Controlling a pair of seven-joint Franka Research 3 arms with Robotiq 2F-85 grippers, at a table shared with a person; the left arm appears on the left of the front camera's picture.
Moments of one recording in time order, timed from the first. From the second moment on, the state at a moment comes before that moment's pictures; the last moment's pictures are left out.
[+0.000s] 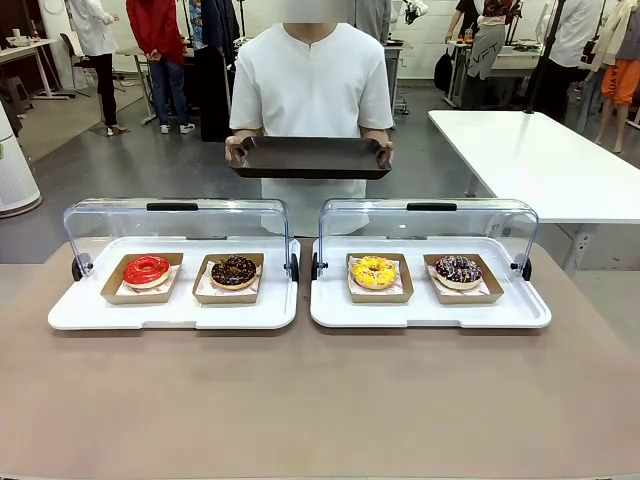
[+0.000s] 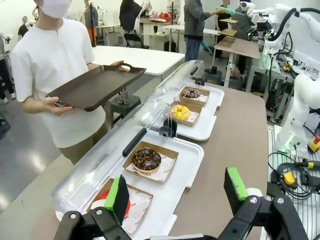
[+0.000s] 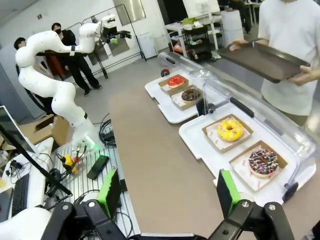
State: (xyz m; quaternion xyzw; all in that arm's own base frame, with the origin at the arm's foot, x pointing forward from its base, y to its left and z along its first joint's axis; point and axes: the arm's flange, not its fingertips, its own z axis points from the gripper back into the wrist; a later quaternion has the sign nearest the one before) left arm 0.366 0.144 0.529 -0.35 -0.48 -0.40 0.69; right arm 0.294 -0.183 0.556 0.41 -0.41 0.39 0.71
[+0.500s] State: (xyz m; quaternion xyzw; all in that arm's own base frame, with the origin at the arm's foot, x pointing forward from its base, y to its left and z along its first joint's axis) left arm 0.356 0.163 0.533 -0.34 -0.47 -0.40 0.71; right arm 0.288 -0.196 0.564 0.41 -0.42 0.39 0.70
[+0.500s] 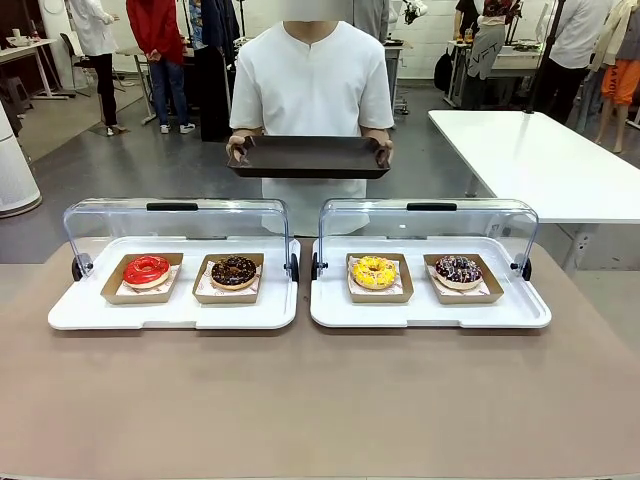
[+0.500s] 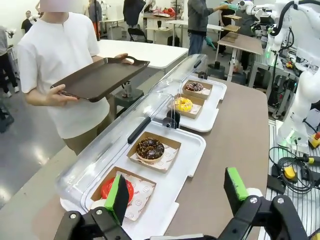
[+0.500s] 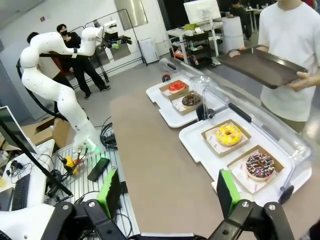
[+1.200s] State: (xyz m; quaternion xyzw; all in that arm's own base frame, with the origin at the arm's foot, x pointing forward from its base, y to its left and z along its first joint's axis) left arm 0.355 0.164 0.534 -0.33 -0.47 -0.40 0.71; right arm 0.283 -0.198 0.563 0.41 -0.41 0.39 0.72
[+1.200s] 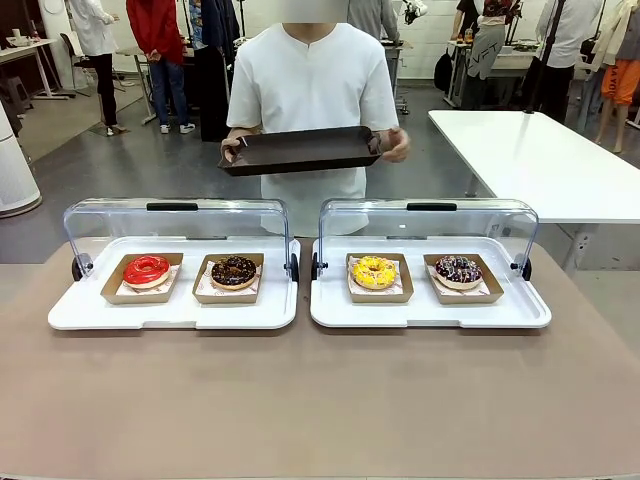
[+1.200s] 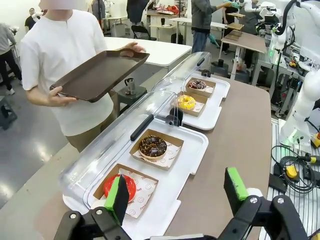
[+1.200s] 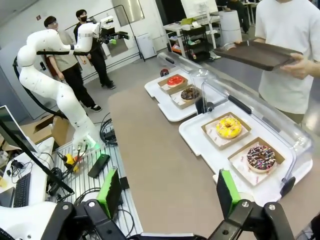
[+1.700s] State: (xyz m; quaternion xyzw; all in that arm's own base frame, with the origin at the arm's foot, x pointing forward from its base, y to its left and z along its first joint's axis) left arm 0.355 0.163 0.534 -0.33 -0.47 -0.40 0.71; right arm 0.283 -0.197 0.563 0.40 -0.41 0.39 0.72
